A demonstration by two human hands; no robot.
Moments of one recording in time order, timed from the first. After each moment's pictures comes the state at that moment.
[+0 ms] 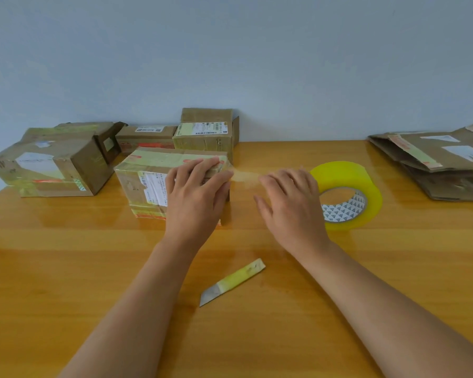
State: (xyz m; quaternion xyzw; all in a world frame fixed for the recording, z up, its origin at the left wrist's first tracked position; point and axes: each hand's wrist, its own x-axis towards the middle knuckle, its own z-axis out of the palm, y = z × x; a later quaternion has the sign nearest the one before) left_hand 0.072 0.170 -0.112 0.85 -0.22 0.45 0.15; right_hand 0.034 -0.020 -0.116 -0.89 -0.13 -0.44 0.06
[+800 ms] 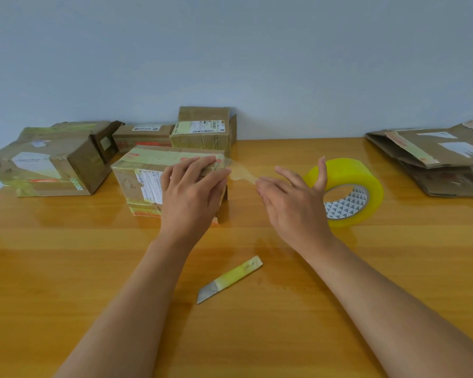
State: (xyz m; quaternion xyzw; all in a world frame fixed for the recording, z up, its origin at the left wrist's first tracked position) left_hand 0.071 0.172 -0.110 0.85 -0.23 0.45 0.16; right_hand 0.033 -0.030 -0.120 -0.87 -0.15 -0.46 0.06
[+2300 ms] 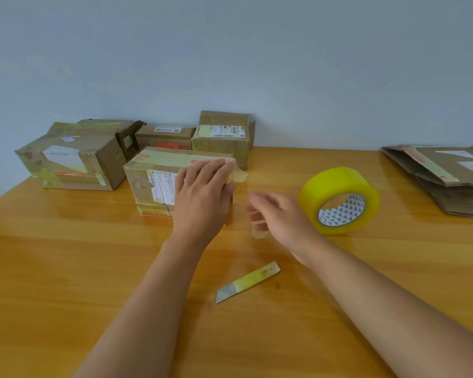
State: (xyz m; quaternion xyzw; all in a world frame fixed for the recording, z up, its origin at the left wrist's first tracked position) left_hand 0.067 0.187 -0.106 0.86 -0.18 0.45 0.16; right_hand 0.025 0.022 -0.091 -0.81 -0.01 0.02 0.59
